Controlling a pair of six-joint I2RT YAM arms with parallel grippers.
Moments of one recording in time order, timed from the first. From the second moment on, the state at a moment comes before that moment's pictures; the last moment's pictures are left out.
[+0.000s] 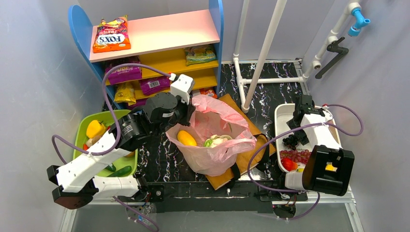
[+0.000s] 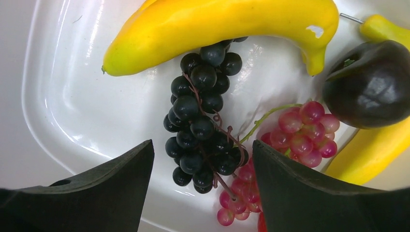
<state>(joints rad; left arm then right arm) -1.03 1.09 1.44 -0.76 -0.40 -0.24 -0.13 1.32 0.88 -0.82 0.48 0.91</state>
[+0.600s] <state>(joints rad) -1.03 1.13 1.43 -0.75 -0.37 -0.27 -0.19 1.41 0.81 -0.69 0.41 0.89</state>
